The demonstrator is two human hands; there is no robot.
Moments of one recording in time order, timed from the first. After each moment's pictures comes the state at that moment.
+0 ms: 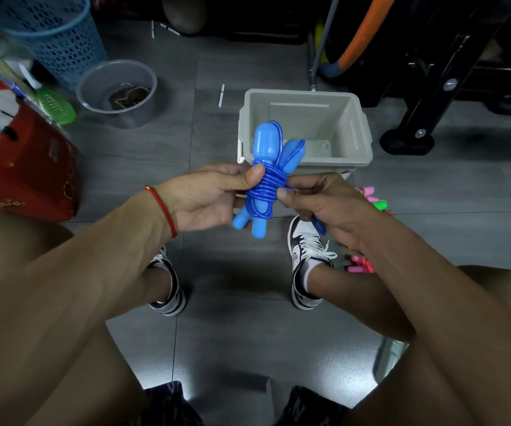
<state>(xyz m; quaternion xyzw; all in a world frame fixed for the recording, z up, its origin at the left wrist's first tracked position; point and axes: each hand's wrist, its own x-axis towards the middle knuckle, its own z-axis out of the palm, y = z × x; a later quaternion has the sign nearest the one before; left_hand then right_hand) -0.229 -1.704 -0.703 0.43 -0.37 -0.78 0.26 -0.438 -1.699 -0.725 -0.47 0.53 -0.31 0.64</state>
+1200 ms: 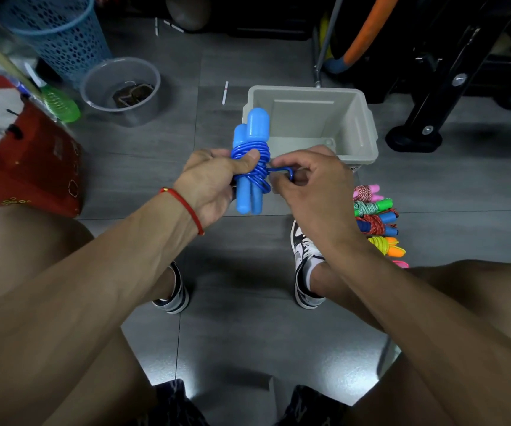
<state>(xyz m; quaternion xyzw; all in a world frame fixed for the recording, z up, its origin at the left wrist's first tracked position) -0.247 -1.715 -0.706 0.55 -0.26 -0.66 0.44 -0.402 -1.690 -0.717 -0.64 0.59 -0.42 0.26</state>
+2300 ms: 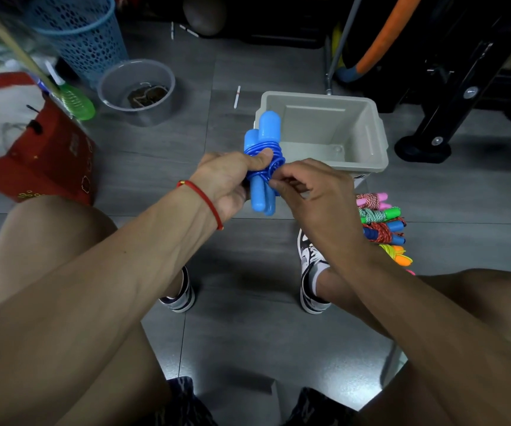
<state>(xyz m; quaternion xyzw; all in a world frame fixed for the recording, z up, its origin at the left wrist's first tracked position) -0.244 -1.715 -0.691 0.56 -0.16 -0.67 0.46 -0.398 -1.688 -0.725 -0.78 0.47 -0.39 0.15</state>
